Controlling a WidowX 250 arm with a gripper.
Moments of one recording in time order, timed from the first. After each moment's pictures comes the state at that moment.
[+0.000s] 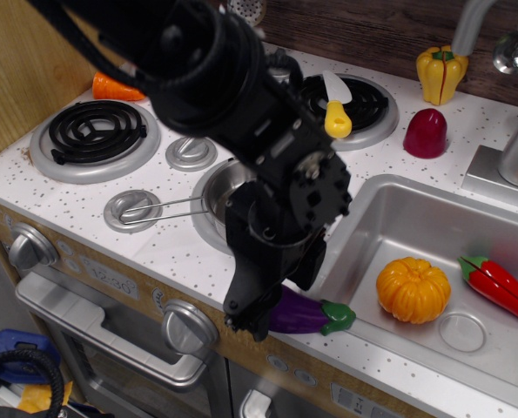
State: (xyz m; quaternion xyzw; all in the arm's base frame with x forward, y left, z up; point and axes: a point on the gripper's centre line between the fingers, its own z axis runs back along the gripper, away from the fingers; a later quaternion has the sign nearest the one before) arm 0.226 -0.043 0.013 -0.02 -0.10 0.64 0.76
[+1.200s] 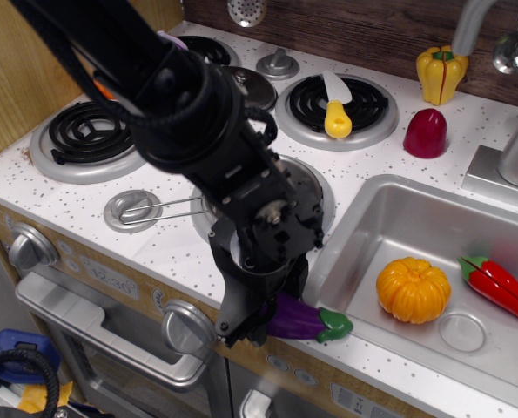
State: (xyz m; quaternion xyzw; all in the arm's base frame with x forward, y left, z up) arm 0.225 -0.035 -0.006 -0.04 -0.11 0.64 0.76
